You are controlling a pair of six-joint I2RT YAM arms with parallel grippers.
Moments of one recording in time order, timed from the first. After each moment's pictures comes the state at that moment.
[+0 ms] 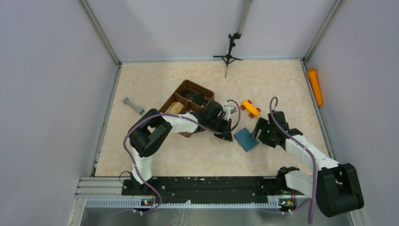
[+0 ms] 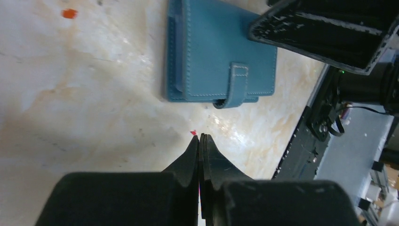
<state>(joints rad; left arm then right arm) -0.84 1.93 1.10 0.06 0.54 -0.43 0.26 1.07 0.47 -0.44 0.02 0.64</state>
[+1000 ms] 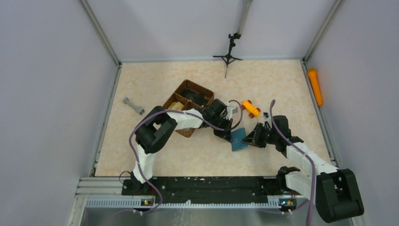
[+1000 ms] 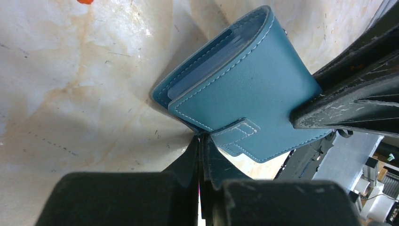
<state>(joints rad) -0.84 2.02 1.24 -0.16 0.56 -0.41 0.21 1.01 0.33 -0.13 -0.54 0.68</state>
